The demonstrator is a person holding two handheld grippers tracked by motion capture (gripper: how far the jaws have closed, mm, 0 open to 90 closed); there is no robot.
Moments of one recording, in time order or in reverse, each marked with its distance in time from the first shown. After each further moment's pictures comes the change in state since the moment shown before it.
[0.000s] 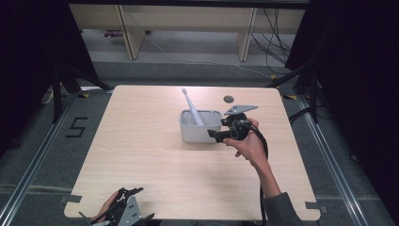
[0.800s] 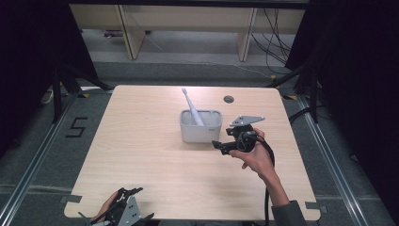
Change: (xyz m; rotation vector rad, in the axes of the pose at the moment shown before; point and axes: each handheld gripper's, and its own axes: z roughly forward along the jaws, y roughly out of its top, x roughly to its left) left arm 0.001 -0.001 -0.001 0.010 0.003 0.009; right arm 0.008 -0.030 -0.017 0.018 0.033 0.018
